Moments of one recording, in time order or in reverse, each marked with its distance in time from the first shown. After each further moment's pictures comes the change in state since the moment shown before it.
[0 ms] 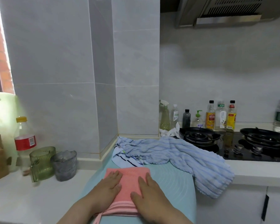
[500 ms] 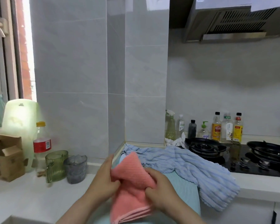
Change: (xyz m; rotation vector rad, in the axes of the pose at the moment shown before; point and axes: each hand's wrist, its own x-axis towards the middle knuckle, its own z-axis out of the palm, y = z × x) left_hand -0.035 0.022 -0.045 -0.431 0.501 0.056; right_hand -0.018 -0.026 -0.044 0.438 0.213 -0.230
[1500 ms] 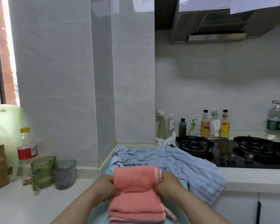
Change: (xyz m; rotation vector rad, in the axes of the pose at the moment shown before) left_hand 0.014 0.022 0.019 -0.086 -0.350 -0.499; right_hand 0.018 0.041 -0.040 -0.132 -0.007 0.465
